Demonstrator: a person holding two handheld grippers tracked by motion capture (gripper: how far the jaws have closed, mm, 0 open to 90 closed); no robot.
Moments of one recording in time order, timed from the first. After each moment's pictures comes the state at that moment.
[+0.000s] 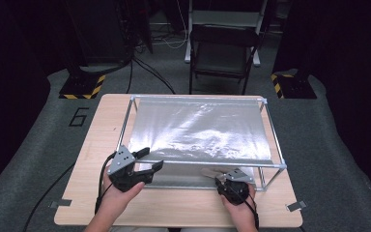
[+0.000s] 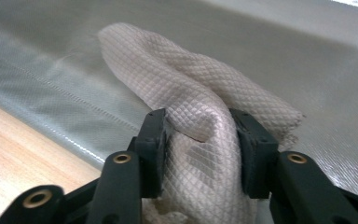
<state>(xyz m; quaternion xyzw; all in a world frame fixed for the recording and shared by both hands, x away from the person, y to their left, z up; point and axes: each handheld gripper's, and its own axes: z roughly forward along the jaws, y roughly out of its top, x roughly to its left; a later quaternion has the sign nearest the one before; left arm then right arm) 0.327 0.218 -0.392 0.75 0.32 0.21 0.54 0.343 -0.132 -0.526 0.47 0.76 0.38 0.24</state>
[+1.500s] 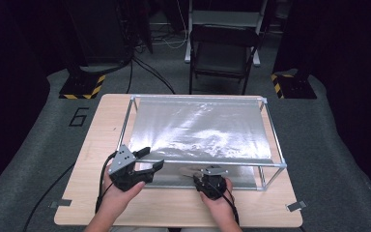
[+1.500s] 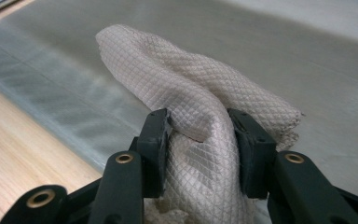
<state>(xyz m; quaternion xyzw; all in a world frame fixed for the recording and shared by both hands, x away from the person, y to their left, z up) 0.330 0.217 -0.391 0.75 0.32 0.22 0.54 0.359 -0.063 -0.524 0.44 0.78 0.40 0.19</state>
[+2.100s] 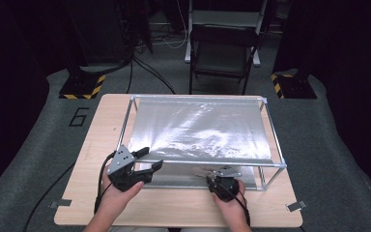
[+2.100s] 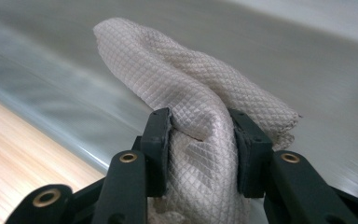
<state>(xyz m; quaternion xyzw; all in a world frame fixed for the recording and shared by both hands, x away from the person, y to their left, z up) 0.328 0.219 -0.391 0.75 0.32 0.22 0.54 0.350 -0.105 -0.523 0.47 0.77 0.38 0.21</state>
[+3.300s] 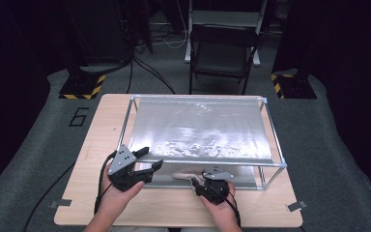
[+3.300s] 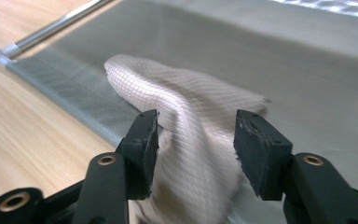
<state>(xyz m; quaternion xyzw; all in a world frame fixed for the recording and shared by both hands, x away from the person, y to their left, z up) 0.324 0.216 -0.385 0.75 0.32 0.23 0.52 0.339 -0.072 -0.509 0.43 0.77 0.43 0.19</state>
